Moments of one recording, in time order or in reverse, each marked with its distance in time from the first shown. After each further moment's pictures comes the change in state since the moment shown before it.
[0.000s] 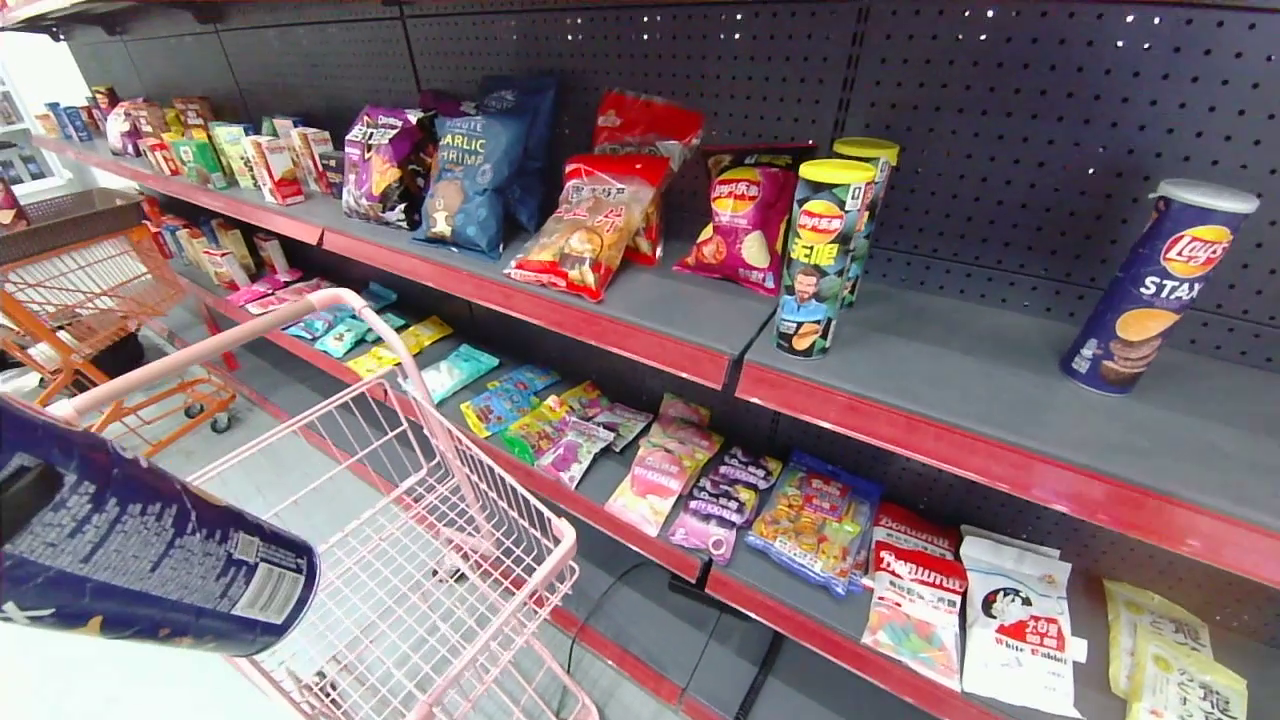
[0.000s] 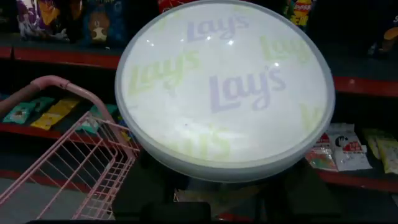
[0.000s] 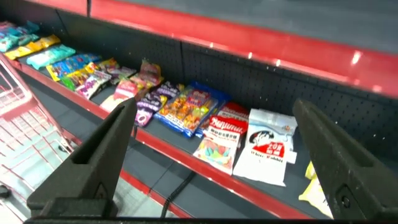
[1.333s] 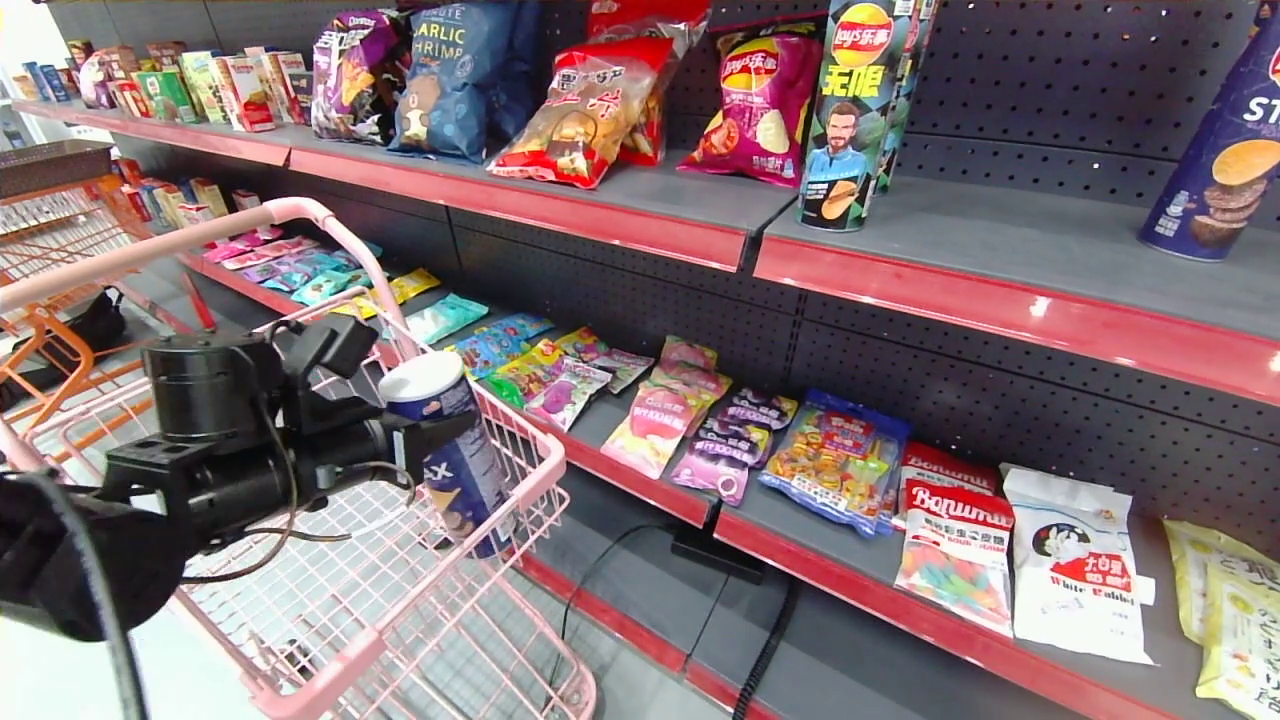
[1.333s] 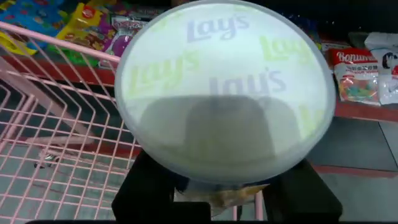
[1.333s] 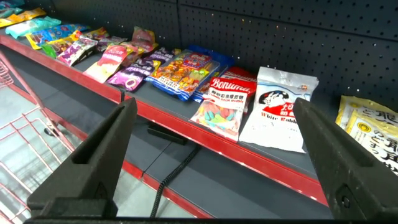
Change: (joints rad) left arm -0.051 1.117 -0.100 -0.641 -0.120 -0.004; right arm 0.000 0.000 0.000 0.000 0.000 -0.002
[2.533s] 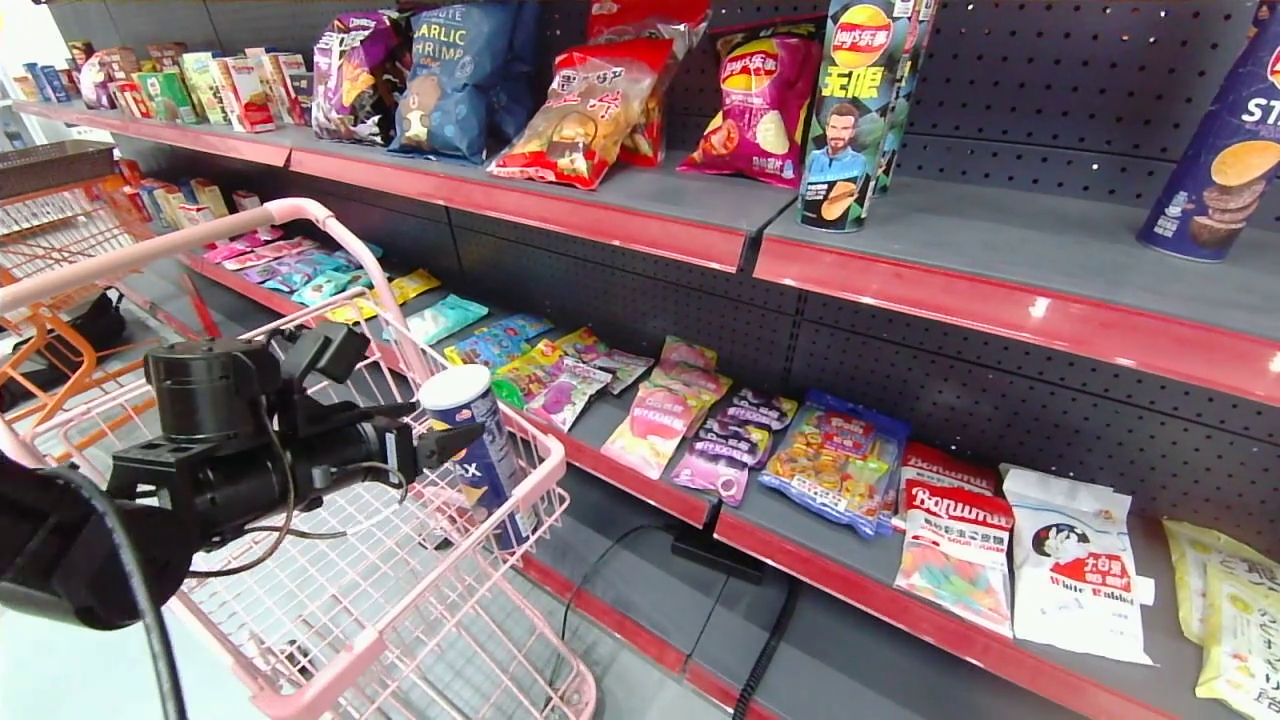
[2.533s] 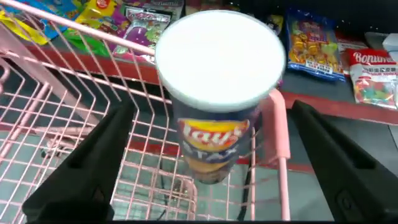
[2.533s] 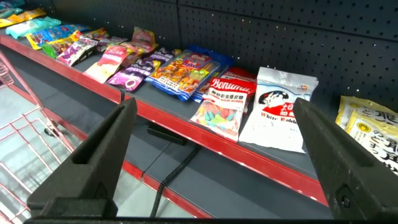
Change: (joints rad) left arm 0.045 0.076 -0.024 -0.019 -0.009 0.004; right arm 0.000 0.000 0.000 0.000 0.001 0.000
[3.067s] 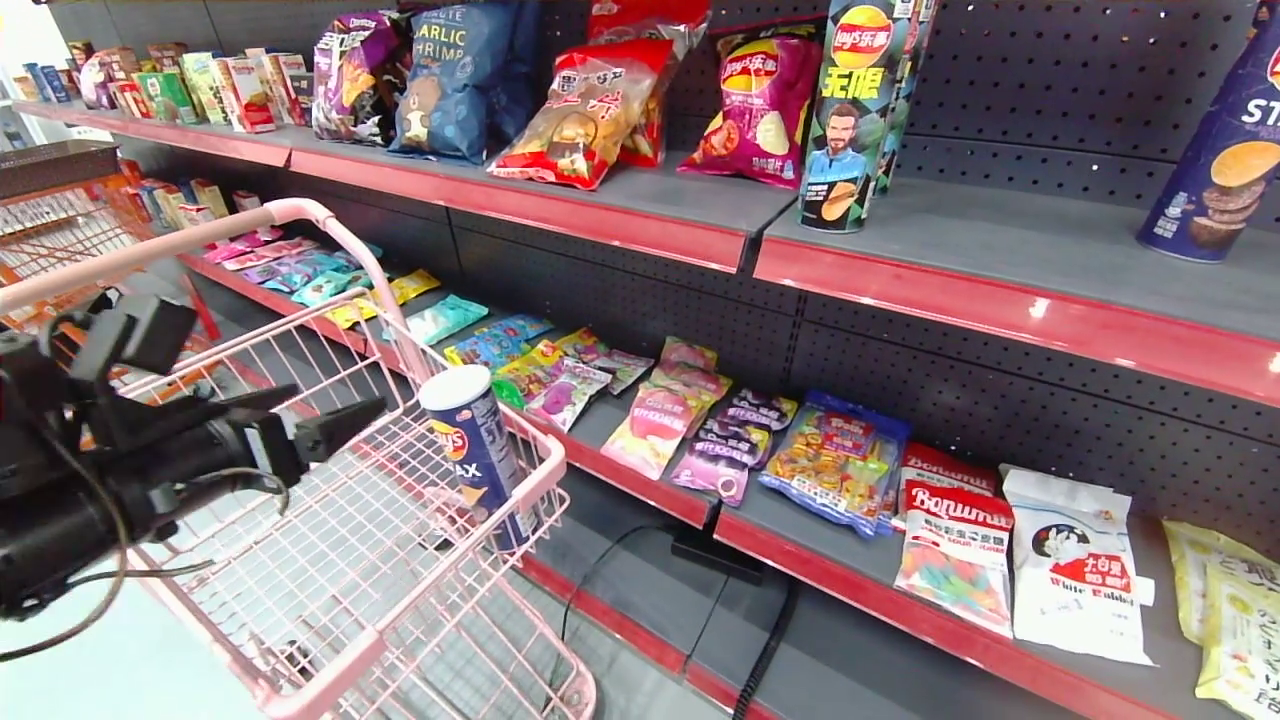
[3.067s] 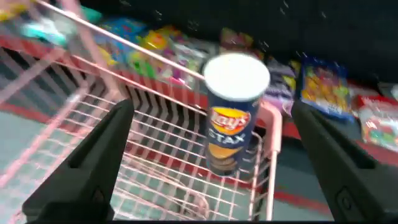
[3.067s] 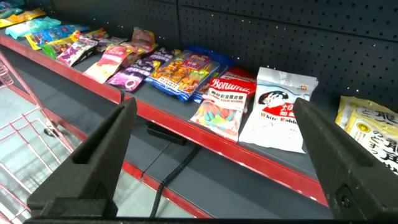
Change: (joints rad) left arm 0.087 -0.326 0.163 0.038 0.057 -0.054; right arm 0.000 0.000 0.000 0.000 -0.001 0.000
